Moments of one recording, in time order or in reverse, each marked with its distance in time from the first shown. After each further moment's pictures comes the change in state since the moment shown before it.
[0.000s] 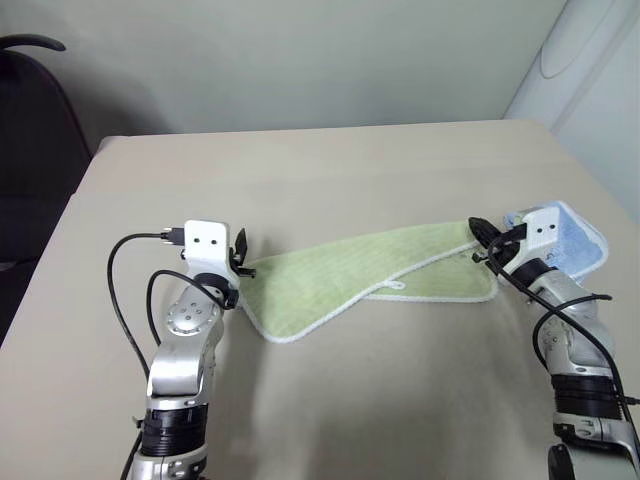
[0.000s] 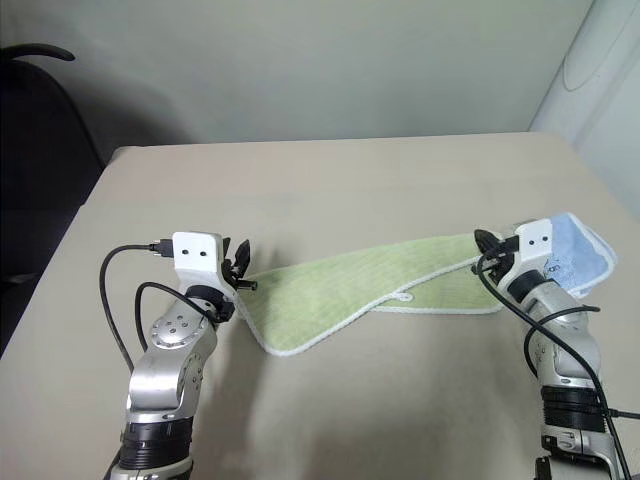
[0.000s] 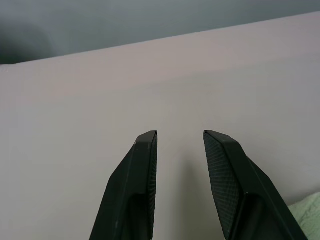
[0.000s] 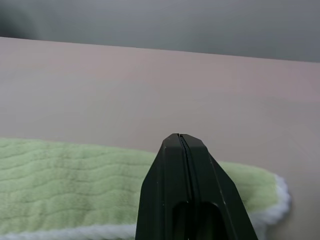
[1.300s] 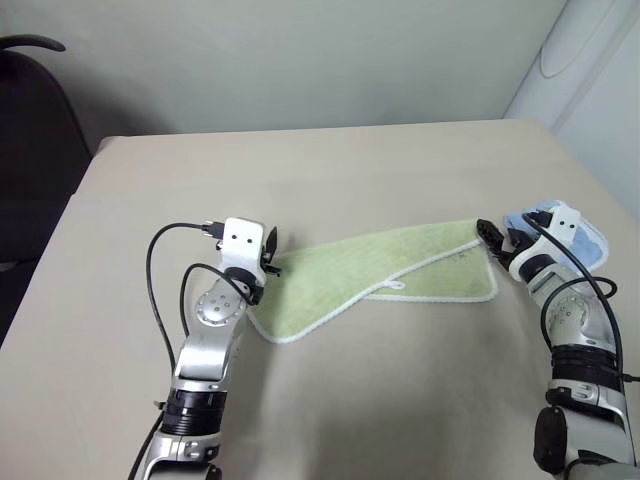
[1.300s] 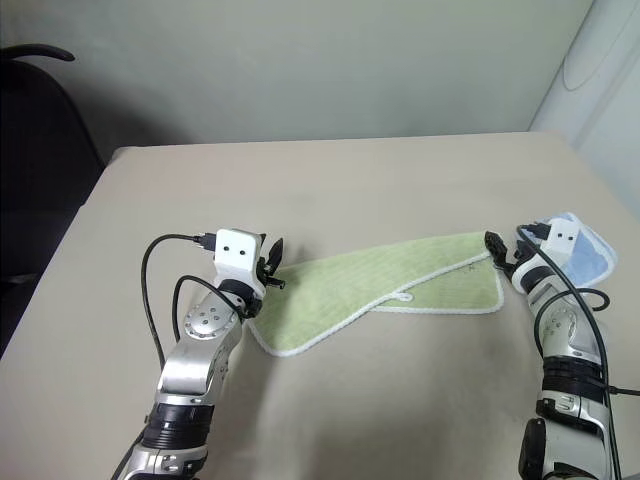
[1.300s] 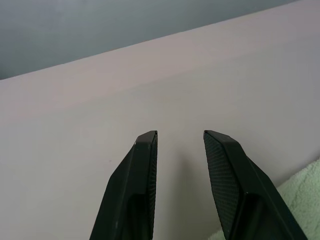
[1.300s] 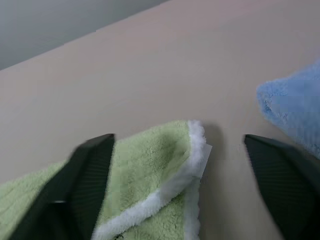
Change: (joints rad) left arm -0.050 -0.018 -0.108 0.143 0.063 -0.119 -0.052; right arm -0.206 0.032 -0.171 0.334 0.133 0.256 -0.166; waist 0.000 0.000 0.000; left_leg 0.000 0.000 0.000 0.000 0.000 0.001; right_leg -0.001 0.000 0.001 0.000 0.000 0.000
